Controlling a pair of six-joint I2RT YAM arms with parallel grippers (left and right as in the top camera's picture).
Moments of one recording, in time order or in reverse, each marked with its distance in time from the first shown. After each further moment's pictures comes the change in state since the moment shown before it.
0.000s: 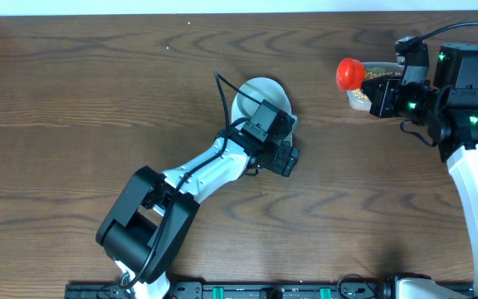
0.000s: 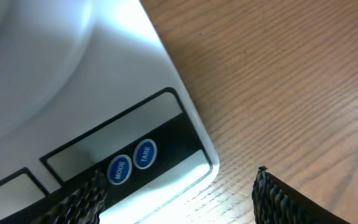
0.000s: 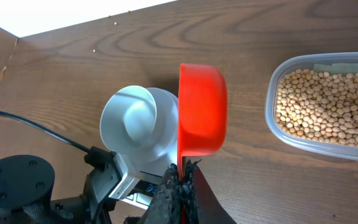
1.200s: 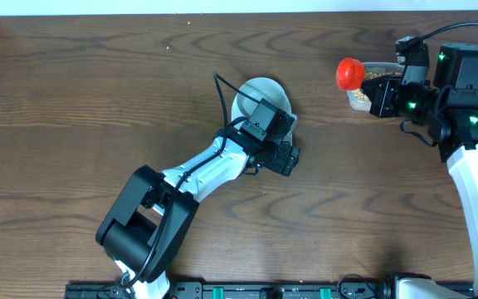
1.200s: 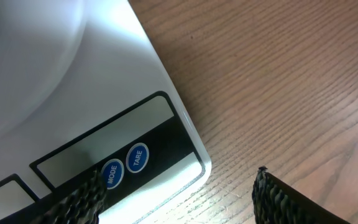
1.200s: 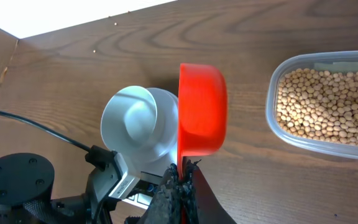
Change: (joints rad) left arm 0.007 0.000 0.000 0.013 0.042 0.000; right arm 0.000 0.000 0.000 0.000 -0.001 0.008
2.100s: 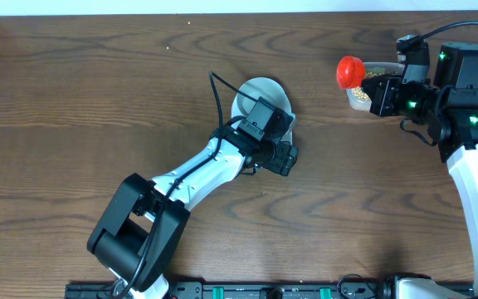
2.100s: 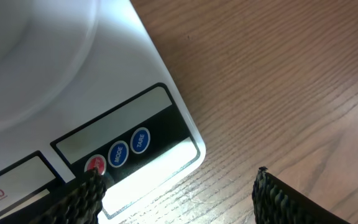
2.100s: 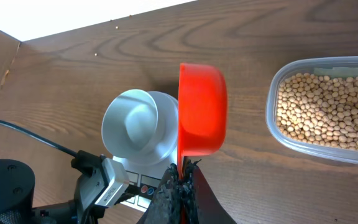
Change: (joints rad) left arm 0.001 -0.054 0.000 -0.051 -0.008 0.006; right arm 0.000 0.000 0.000 0.015 -0.001 0.004
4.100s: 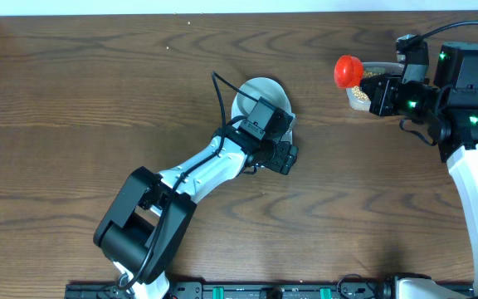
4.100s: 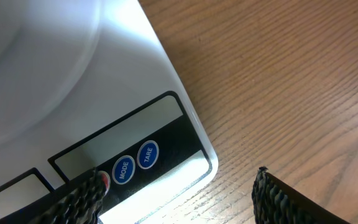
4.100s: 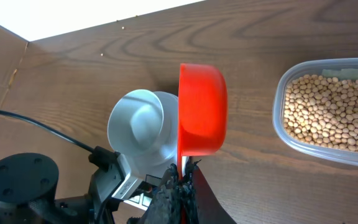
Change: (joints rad) left arm 0.006 0.044 0.002 0.036 -0.005 0.001; right arm 0.000 0.000 0.000 0.005 -0.023 0.003
